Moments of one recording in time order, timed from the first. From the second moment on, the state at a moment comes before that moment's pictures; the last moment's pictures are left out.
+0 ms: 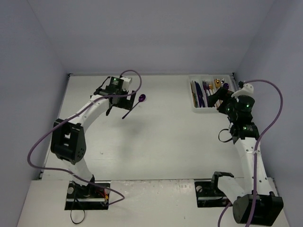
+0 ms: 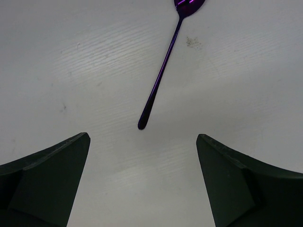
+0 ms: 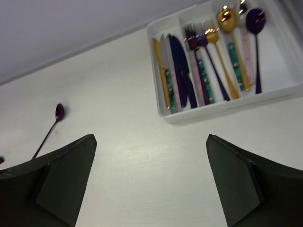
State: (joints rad) left arm -0.36 1.73 1.42 -0.56 -0.02 -0.03; right arm -0.09 0.95 0.85 -0.21 -0.12 0.35
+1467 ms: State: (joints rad) left arm -0.44 2.32 1.91 -0.60 0.10 0.11; right arm 0.08 0.81 0.68 -0.23 -0.21 0.32
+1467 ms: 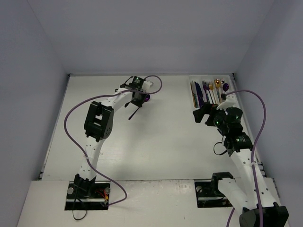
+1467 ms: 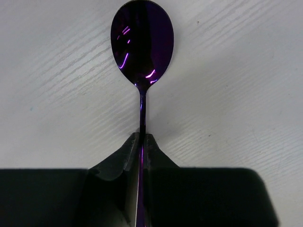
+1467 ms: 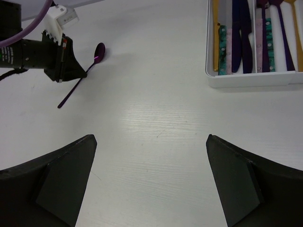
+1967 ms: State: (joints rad) left arm -0.44 2.15 1.72 -0.53 0.16 -0.39; right arm 0.42 0.97 0.68 -0.01 -0.22 0.40
